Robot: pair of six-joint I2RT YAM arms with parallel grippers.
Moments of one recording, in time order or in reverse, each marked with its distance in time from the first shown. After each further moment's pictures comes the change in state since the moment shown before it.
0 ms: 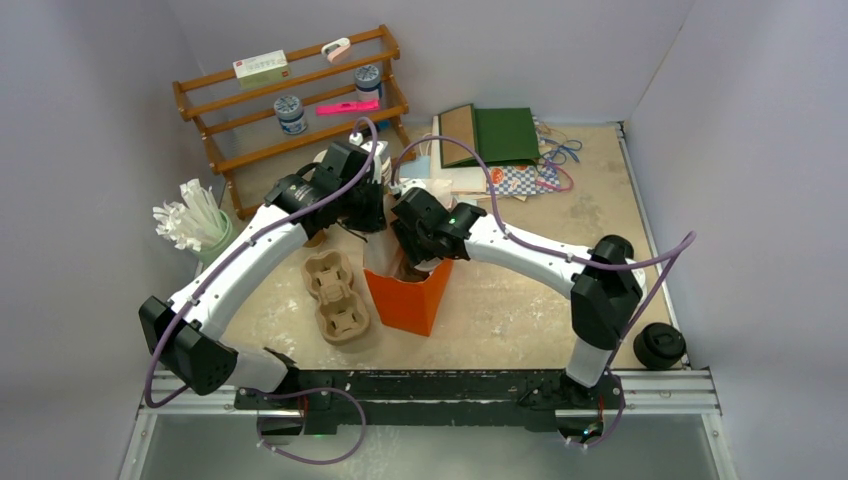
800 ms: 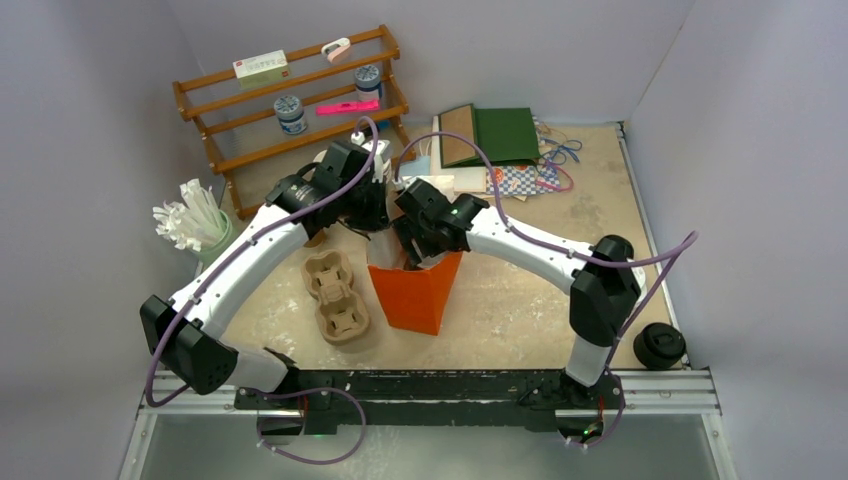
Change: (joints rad) left arm 0.000 0.003 -0.011 0.036 0.046 0.000; right arm -0.032 0.014 0.058 -0.092 -0.040 -0.008
